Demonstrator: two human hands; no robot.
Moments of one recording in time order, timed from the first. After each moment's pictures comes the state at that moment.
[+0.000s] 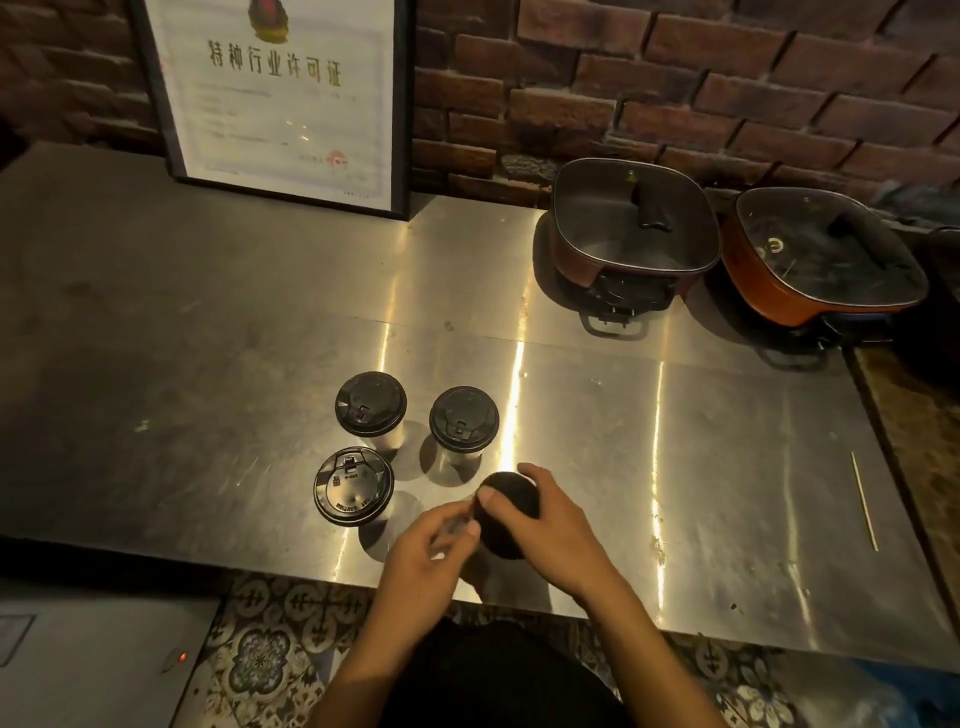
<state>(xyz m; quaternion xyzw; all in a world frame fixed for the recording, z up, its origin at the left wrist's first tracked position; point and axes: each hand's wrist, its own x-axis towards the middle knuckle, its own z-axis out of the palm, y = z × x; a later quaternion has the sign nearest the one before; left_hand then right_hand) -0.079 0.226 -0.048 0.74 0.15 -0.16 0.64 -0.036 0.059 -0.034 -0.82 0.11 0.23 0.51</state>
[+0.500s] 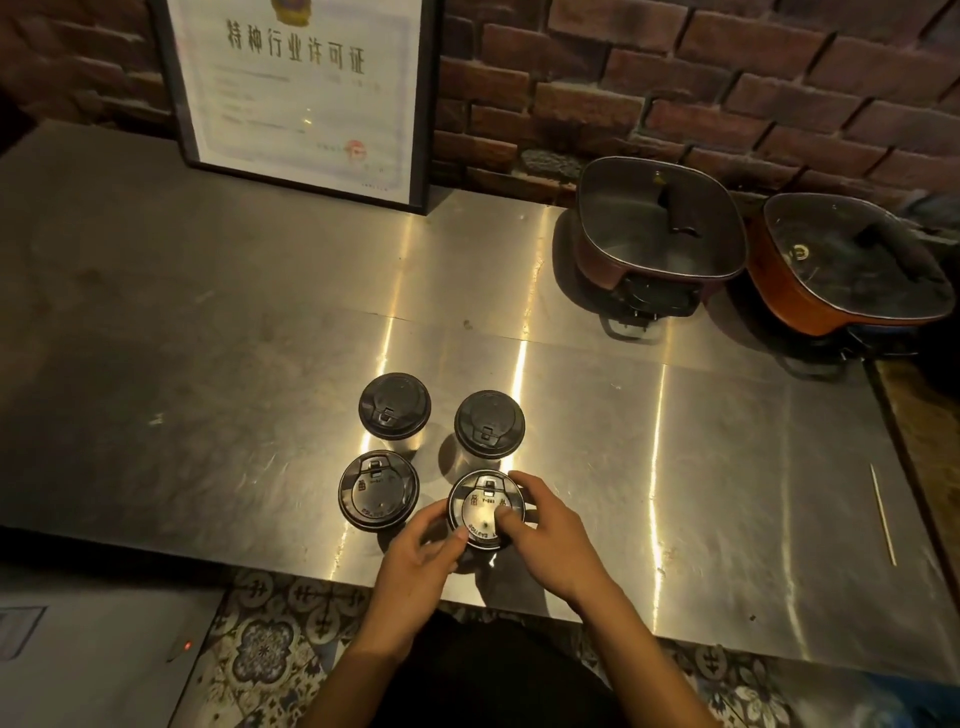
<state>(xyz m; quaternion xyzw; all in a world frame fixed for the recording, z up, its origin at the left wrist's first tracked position) -0.073 0.260 -0.077 0.67 0.21 -0.18 0.69 -0.028 0.086 -0.057 -0.84 0.09 0.23 0.48</state>
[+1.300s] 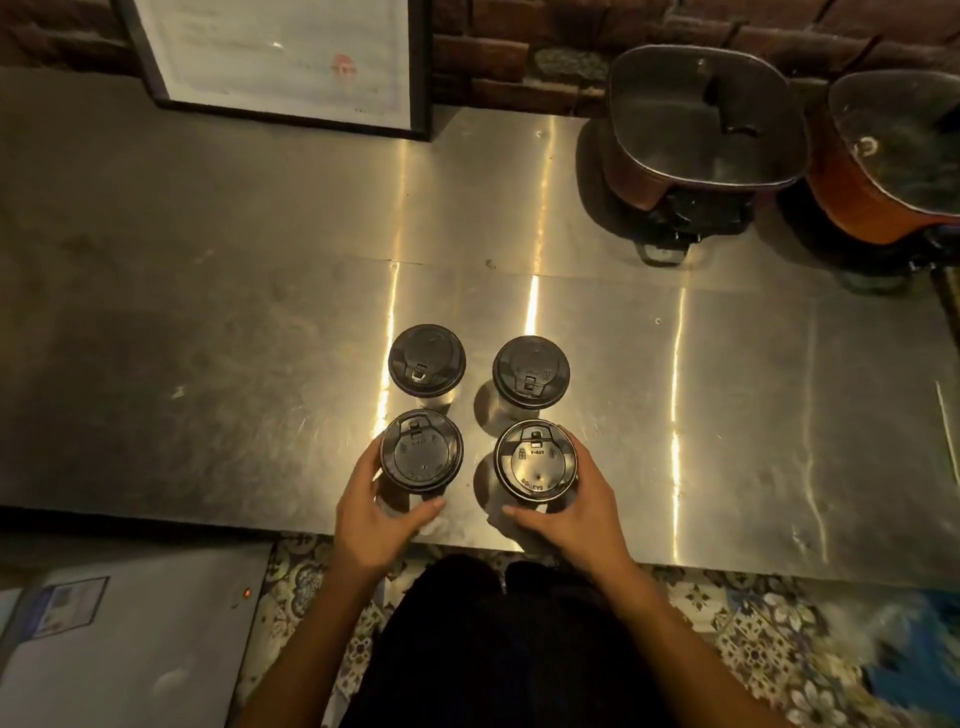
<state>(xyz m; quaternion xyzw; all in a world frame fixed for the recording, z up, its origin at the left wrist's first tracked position) -0.063 0.367 -0.135 0.80 0.15 -0.10 0.57 -0.058 0.105 -0.124 -0.83 0.11 0.13 0.53</state>
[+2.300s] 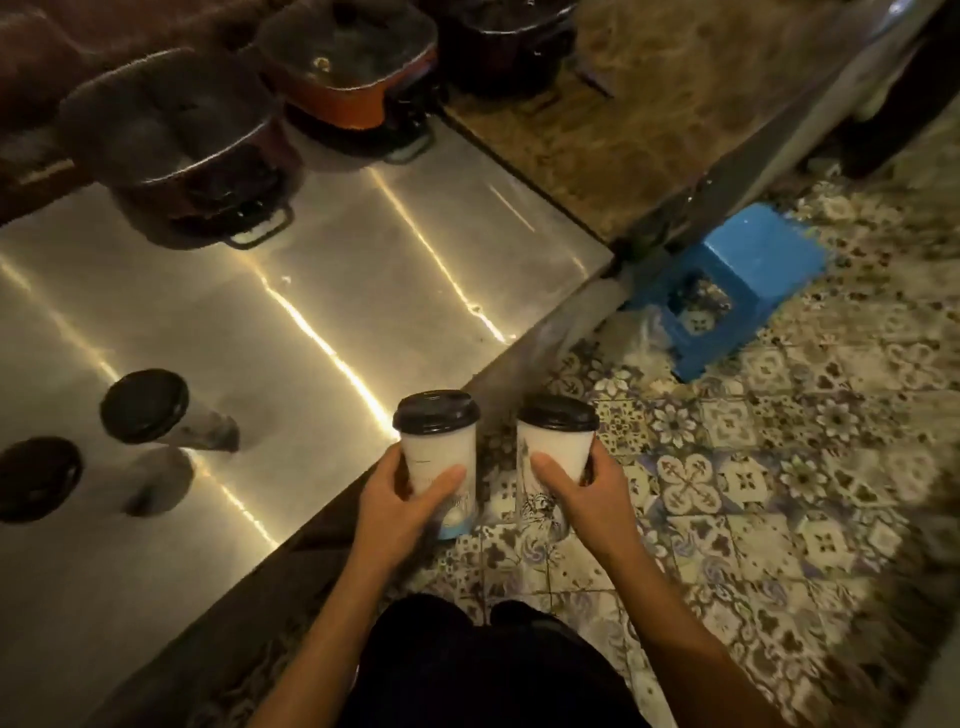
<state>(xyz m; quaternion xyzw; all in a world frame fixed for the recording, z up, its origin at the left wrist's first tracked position) -0.179 0.119 -0.091 0.73 -0.14 -0.36 0.56 -0.347 -0.038 -0.081 -0.60 0.47 -0.22 0.61</state>
